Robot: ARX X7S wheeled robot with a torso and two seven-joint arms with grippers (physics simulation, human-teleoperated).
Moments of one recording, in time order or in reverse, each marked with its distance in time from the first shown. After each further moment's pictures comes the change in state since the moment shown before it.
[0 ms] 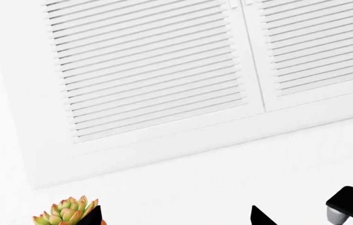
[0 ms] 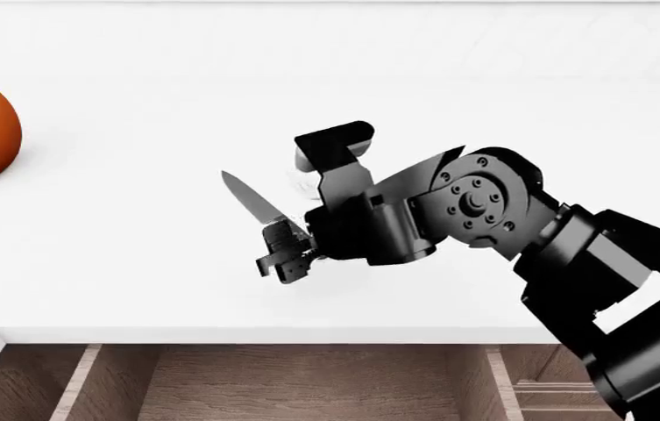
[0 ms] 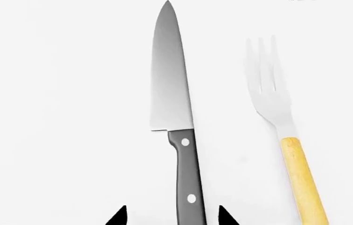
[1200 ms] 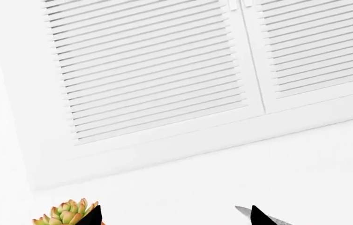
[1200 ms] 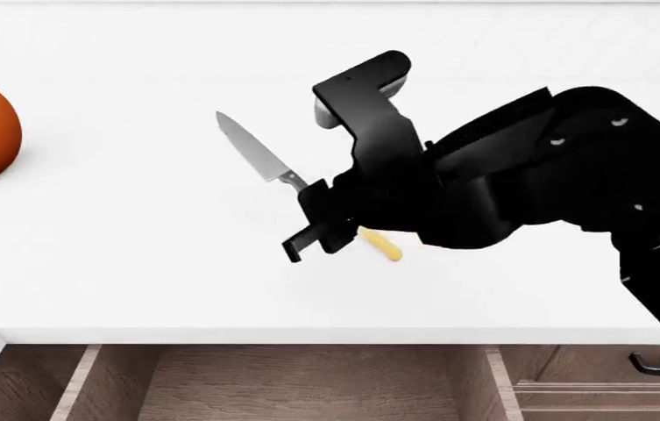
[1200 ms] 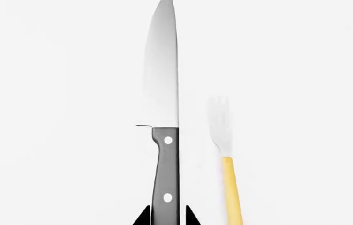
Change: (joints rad) left arm 0.007 -0.017 -0.002 0.005 0.012 0.021 0.016; right arm 0.149 0.185 0.031 -0.322 0.108 0.065 0.133
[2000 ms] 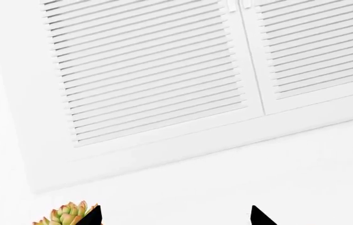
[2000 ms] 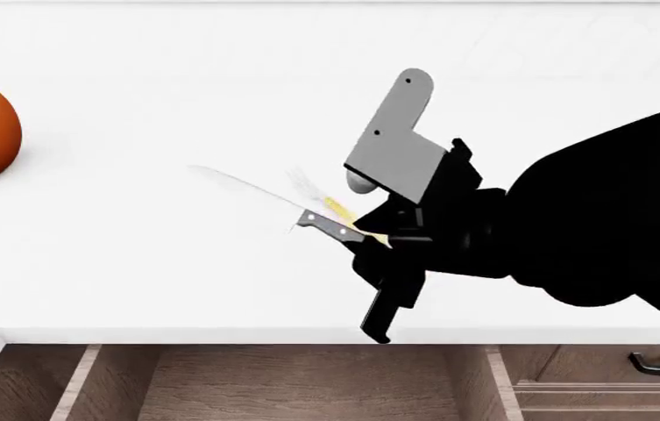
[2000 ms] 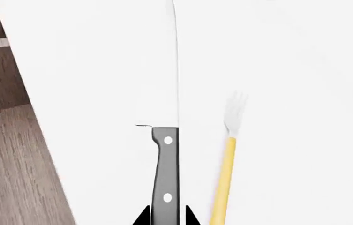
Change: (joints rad) left arm 0.001 -0.021 0.007 0.005 0.012 0.023 0.015; right arm 0.068 0.243 -0.017 -0.418 -0.269 0.118 -0.377
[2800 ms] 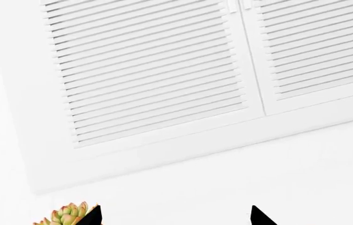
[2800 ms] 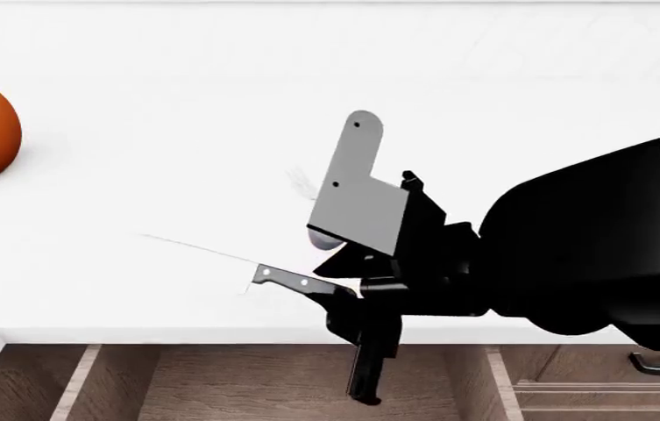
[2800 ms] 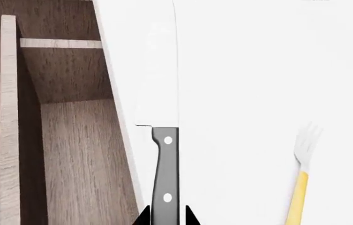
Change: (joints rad) left arm 0.004 -0.003 -0.006 -0.001 0.002 0.002 0.003; right arm -0.022 -0.024 -0.016 -0.100 -0.049 -0.044 -0.166
